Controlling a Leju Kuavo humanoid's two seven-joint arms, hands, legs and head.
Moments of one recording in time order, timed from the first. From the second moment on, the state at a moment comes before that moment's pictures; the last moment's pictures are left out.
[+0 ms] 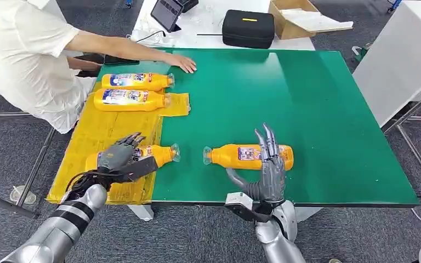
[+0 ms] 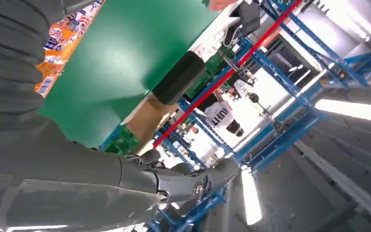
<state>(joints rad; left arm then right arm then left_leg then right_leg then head) -0.52 0.07 -0.49 -0.66 -0.85 0.06 -0.36 -0.10 0.17 0.19 -1.25 0.77 -0.70 -0.70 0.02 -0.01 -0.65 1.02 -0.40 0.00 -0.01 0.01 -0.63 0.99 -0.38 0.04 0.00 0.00</state>
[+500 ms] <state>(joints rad) -0.24 0.13 -0.51 -1.15 -0.78 0.12 -0.34 -0.17 0.11 0.02 -1.01 1.12 -0.70 -0.56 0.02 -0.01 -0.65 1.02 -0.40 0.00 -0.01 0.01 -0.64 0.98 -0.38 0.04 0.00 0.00</state>
